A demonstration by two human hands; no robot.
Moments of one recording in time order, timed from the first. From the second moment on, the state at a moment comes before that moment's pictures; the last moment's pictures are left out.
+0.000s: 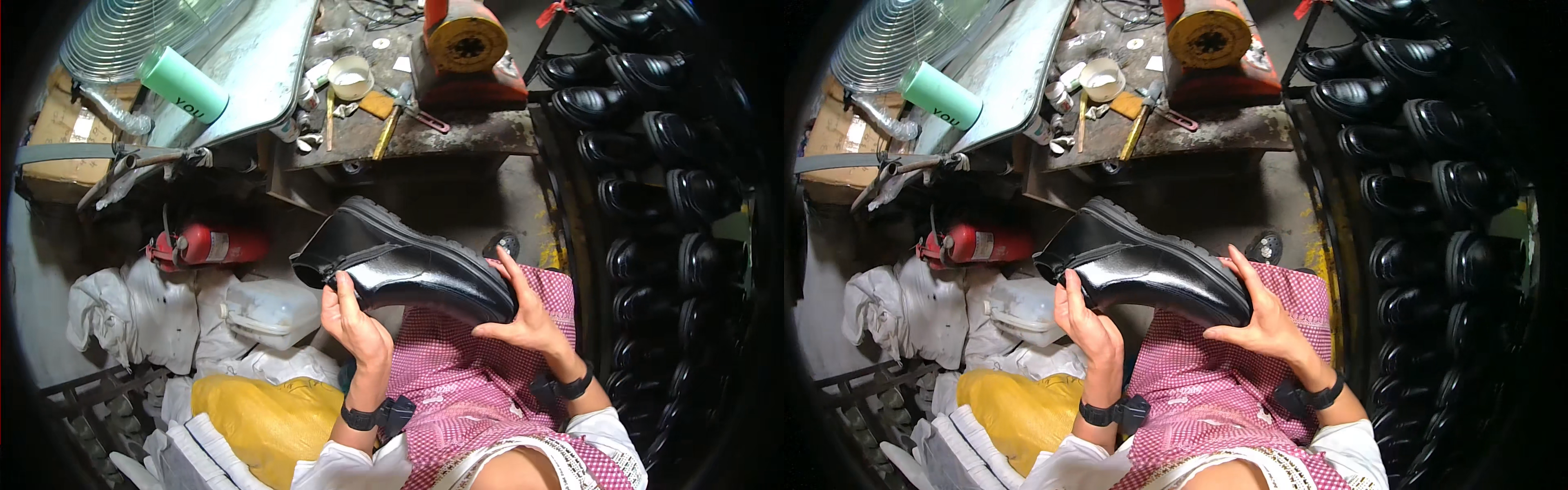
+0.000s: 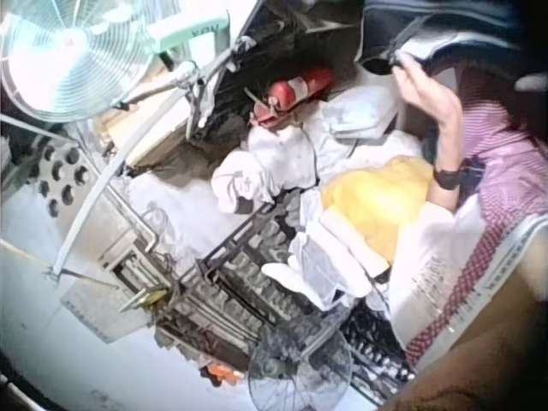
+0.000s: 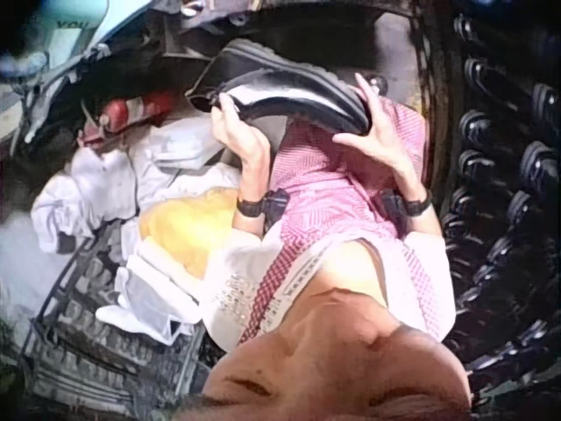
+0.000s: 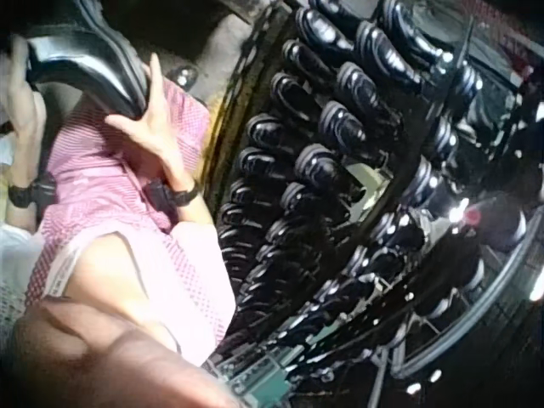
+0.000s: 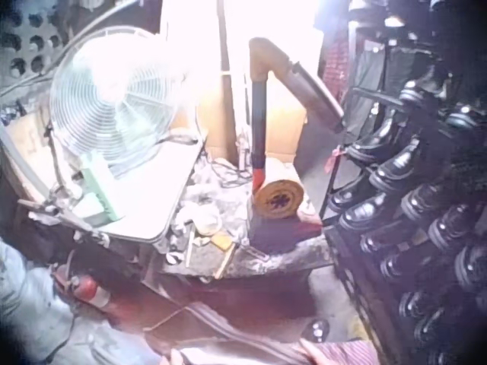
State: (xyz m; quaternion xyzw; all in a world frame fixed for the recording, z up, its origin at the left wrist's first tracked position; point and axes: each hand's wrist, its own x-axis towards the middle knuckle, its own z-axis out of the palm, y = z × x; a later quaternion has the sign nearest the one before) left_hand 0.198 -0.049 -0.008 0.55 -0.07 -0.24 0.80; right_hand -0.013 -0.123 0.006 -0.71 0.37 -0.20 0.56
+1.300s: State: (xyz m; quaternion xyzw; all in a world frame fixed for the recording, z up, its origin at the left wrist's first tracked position) left_hand 0.131 0.015 -0.015 0.57 -0.35 -0.41 0.62; right_hand -0.153 0.012 -0.013 -0.10 0.37 -0.62 0.68
